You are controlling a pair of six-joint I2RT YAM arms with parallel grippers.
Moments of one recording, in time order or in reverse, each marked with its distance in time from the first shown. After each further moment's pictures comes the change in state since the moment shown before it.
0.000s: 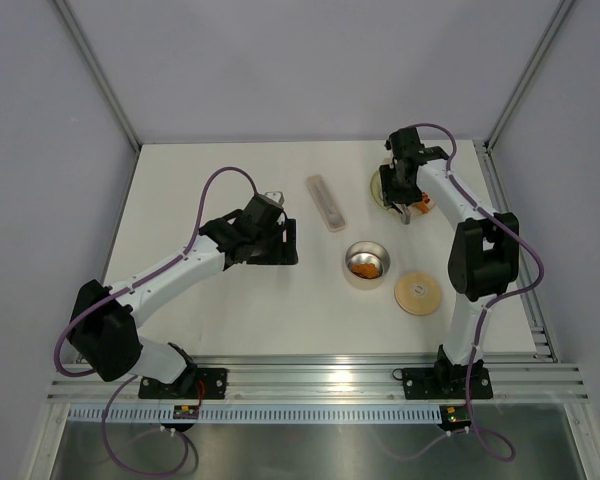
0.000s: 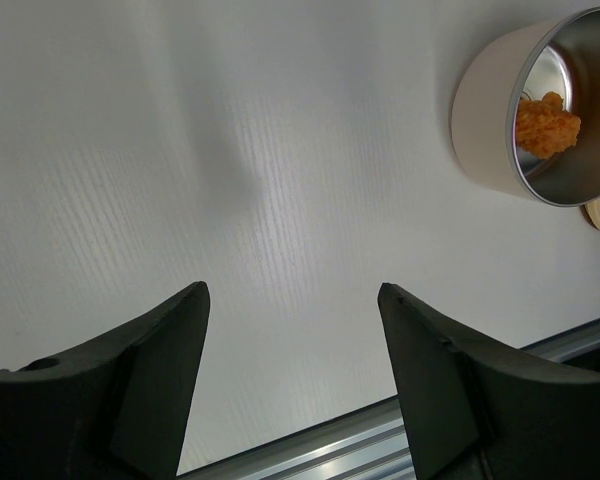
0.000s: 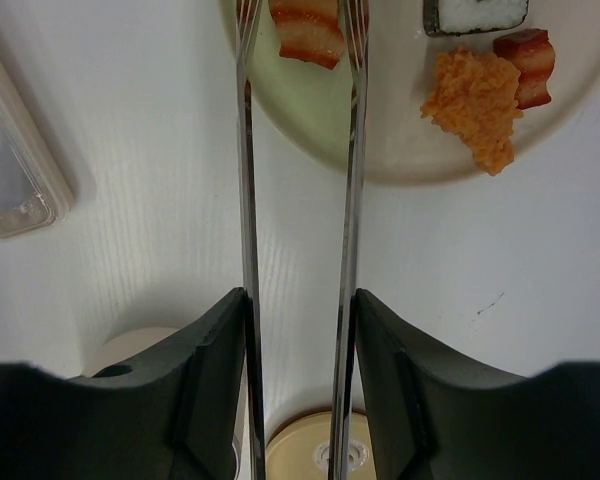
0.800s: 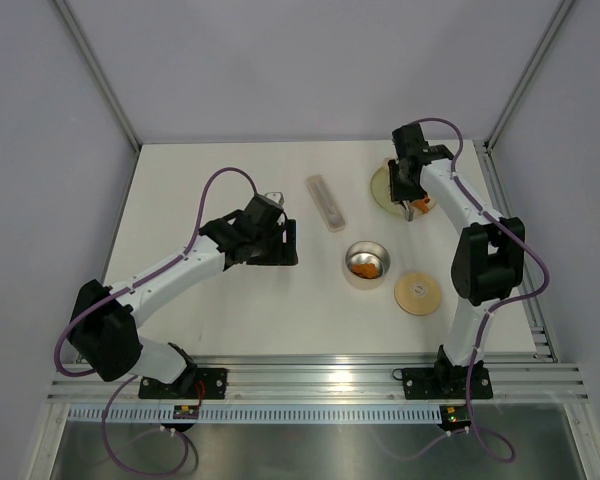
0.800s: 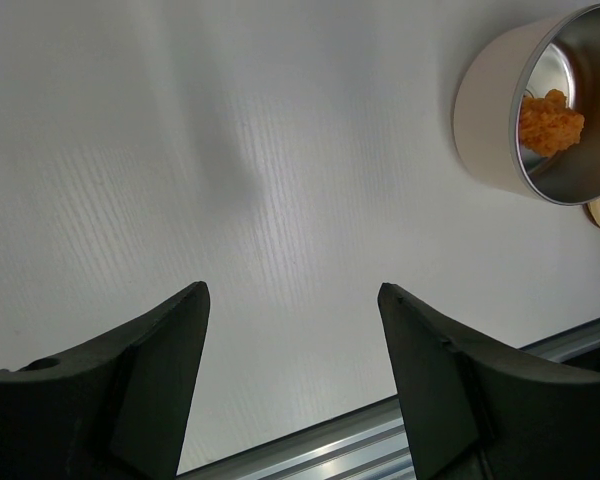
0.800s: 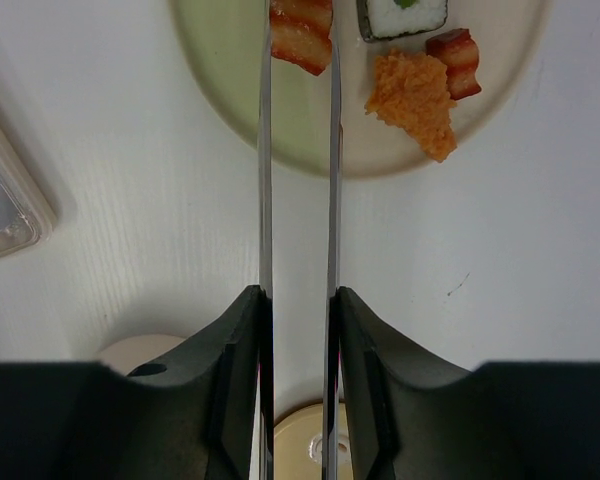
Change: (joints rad) left arm 0.000 0.000 -0.005 0.000 0.003 0.000; right arm 0.000 -0.027 0.000 -0.005 0.079 0.035
